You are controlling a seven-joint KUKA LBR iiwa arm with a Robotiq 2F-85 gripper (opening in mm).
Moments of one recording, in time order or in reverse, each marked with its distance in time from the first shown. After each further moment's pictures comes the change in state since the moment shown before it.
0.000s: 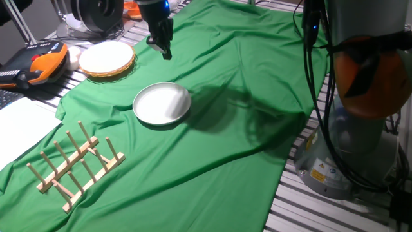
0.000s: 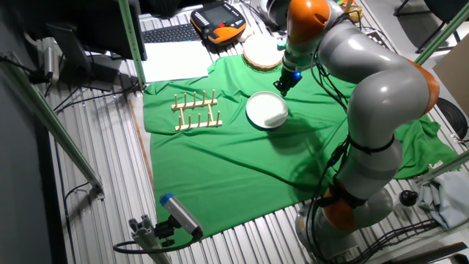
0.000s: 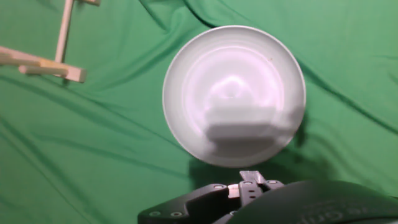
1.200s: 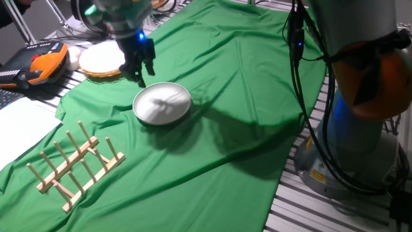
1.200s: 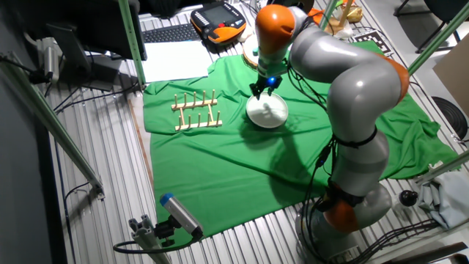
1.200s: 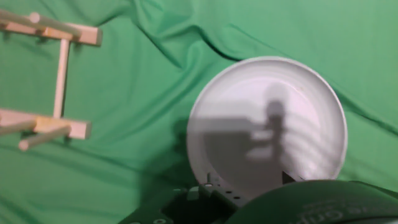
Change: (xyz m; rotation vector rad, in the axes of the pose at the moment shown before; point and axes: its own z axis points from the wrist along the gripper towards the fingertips) arm -0.060 0.049 0.059 0.080 -0.039 0.110
